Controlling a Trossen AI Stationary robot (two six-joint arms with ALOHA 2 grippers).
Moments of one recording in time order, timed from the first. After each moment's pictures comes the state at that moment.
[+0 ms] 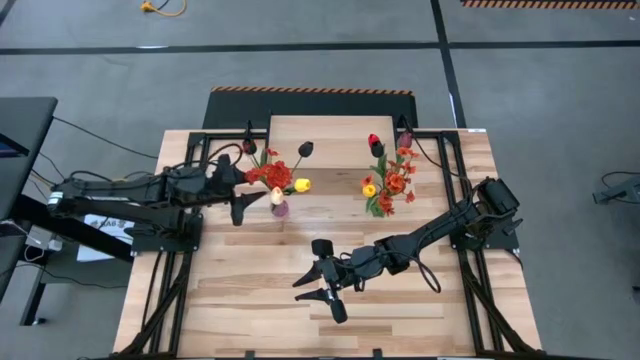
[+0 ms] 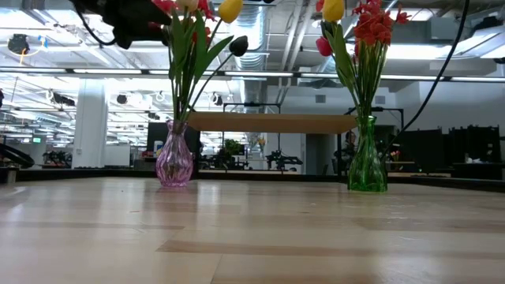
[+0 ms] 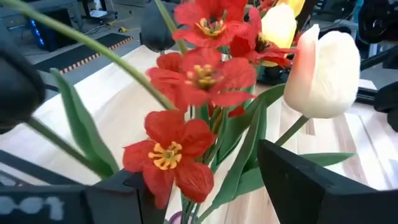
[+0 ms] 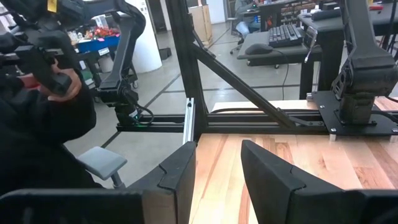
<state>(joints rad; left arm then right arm) 0.01 0.70 0.66 -0.23 -0.29 -0.15 0.44 1.84 1.19 0.53 0.08 0.15</state>
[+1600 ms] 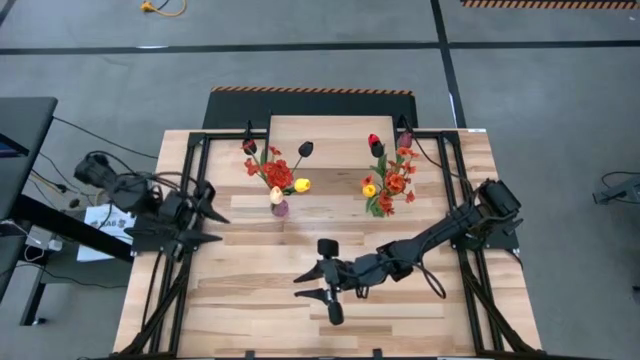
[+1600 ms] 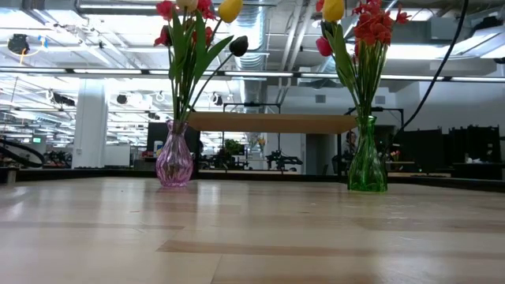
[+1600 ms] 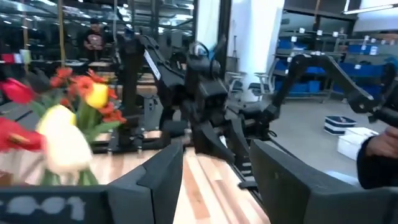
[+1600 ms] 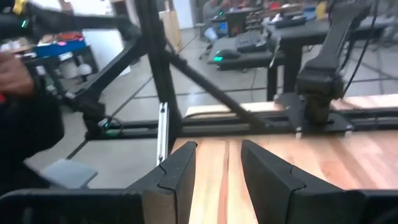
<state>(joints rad) -0.56 0.39 0.58 -0.10 -0.27 -0.05 0.48 1.84 1.20 0.51 0.26 0.15</state>
